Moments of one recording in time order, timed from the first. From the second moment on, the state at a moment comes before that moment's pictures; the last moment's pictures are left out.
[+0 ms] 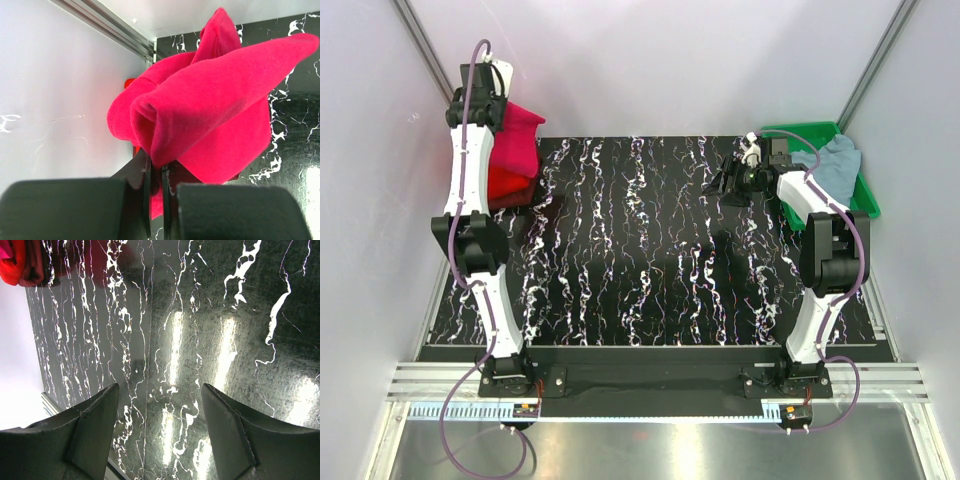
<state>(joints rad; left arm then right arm) 0.09 2.18 2.43 -0.84 -0.22 0.36 0.06 1.95 1.49 -0.42 -0.62 0.39</state>
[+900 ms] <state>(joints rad) 0.17 2.41 2.41 -0.74 -0.35 0.44 0.05 1.83 1.35 -0.41 -0.61 0.37</state>
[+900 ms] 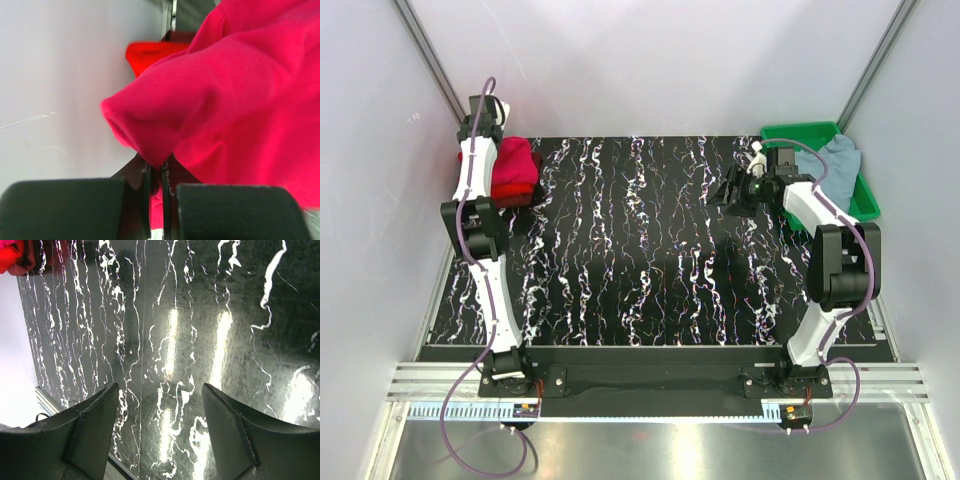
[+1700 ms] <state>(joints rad) 0.19 2.56 2.53 -0.44 -0.54 0.51 0.03 1.73 1.22 -0.41 -0.58 0.36</state>
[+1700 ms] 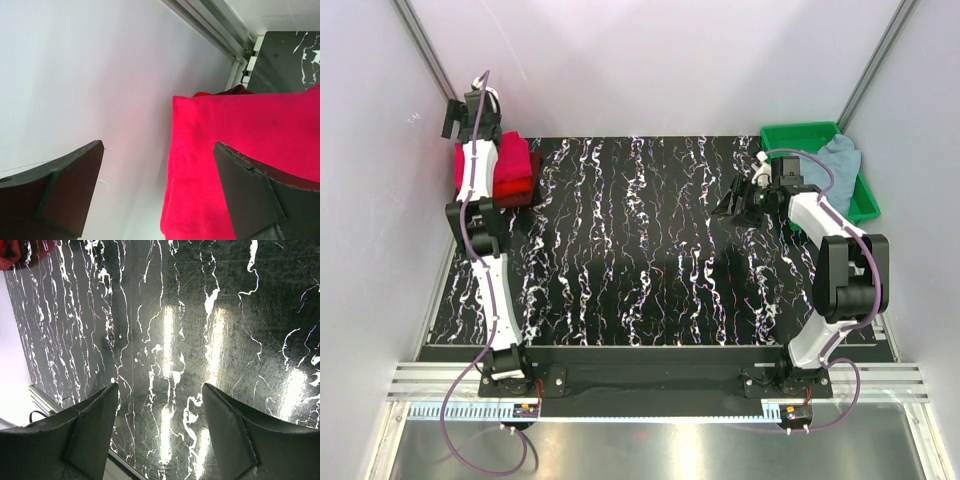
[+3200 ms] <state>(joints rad) -0.26 1.50 1.55 -0.70 -0.08 -0.11 -0.23 1.35 1.35 -0.51 -0.01 0.14</state>
